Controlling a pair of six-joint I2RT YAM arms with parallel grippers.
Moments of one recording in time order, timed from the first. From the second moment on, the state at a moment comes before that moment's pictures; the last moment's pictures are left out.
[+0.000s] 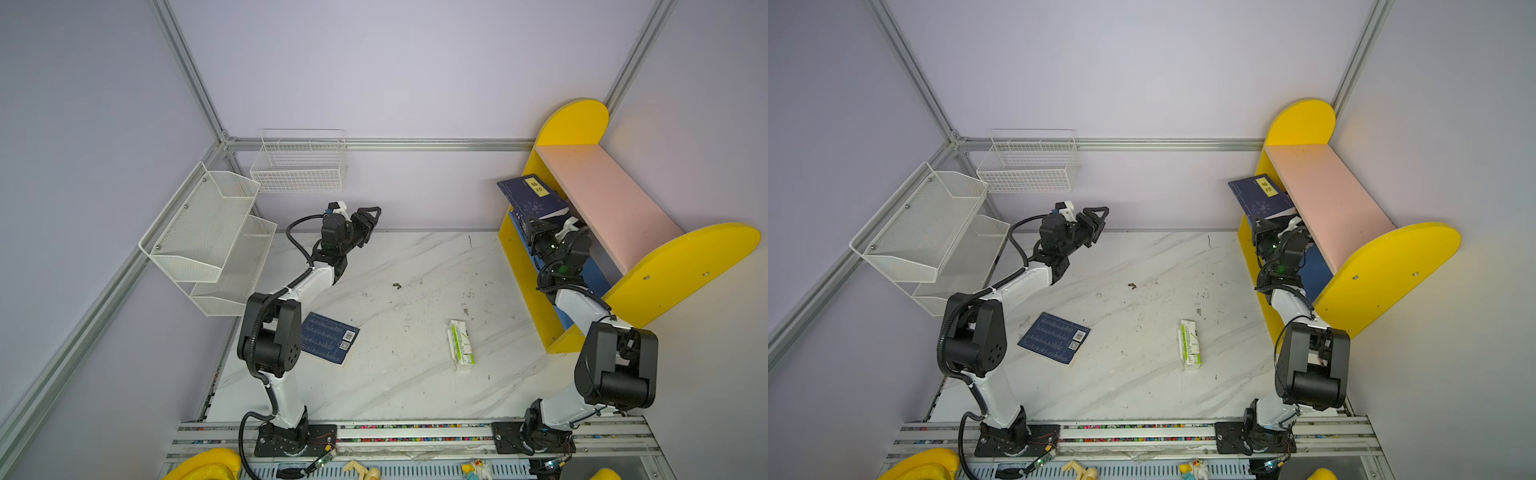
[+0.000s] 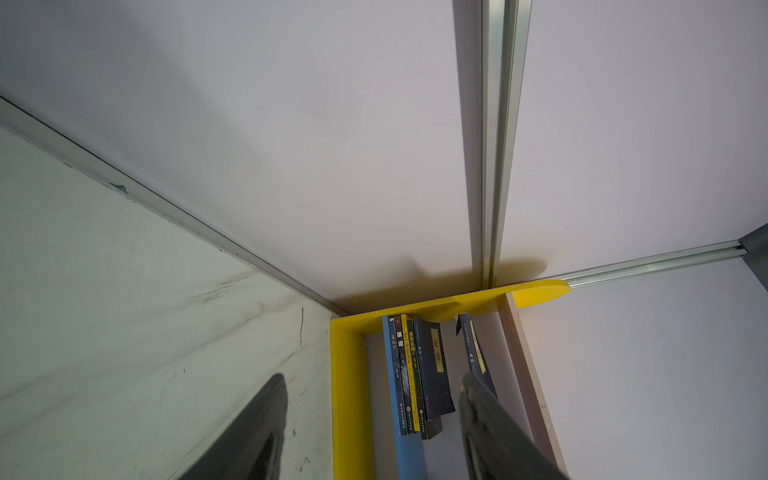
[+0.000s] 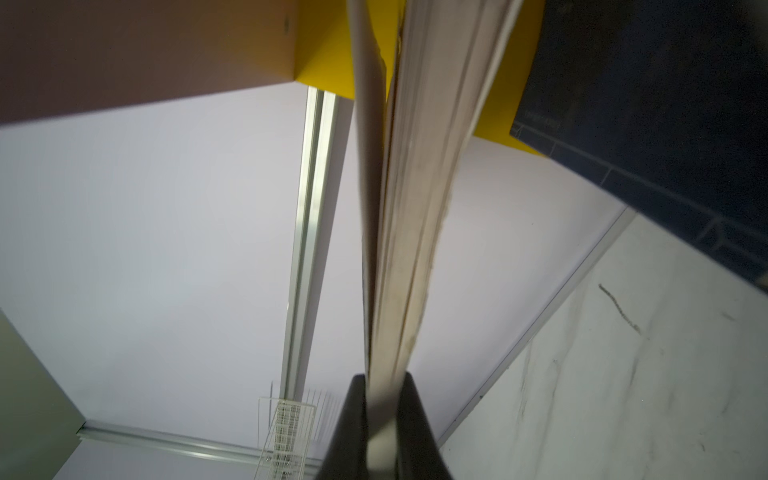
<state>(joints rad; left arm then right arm) -0.24 1.85 1.40 0.39 0.30 -1.21 -0.19 1.56 1.05 0.56 -0.33 1.32</state>
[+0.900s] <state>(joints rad) -0.24 1.84 1.31 0.41 0.30 -1.23 -0.29 1.72 1.16 0.40 -0.26 1.20</state>
